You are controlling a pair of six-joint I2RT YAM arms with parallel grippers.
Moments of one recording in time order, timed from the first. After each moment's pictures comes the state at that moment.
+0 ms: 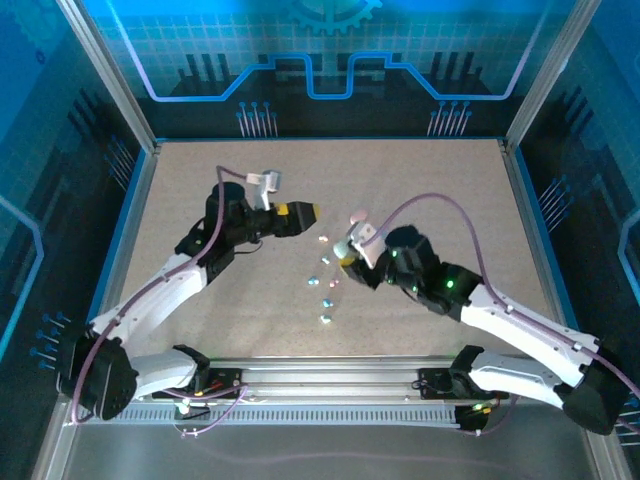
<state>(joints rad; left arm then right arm) -0.42 1.22 0.91 0.02 0.54 -0.65 0.78 1.04 0.82 -0.28 -0.05 -0.15</state>
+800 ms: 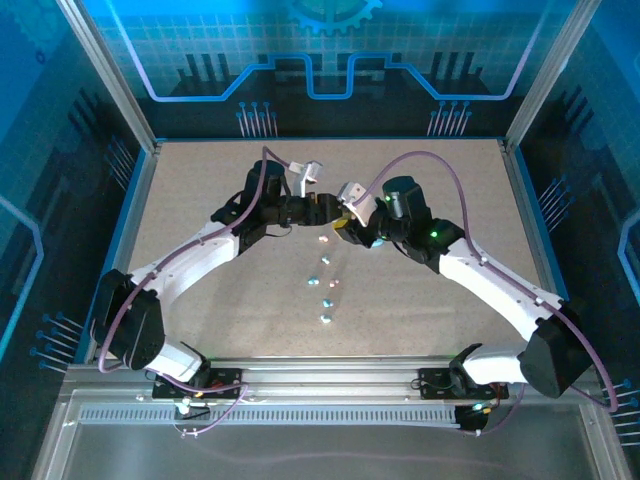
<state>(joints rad) -0.50 1.49 1.14 -0.05 0.66 -0.69 0.59 1.31 1.05 -0.26 -0.29 -0.34</state>
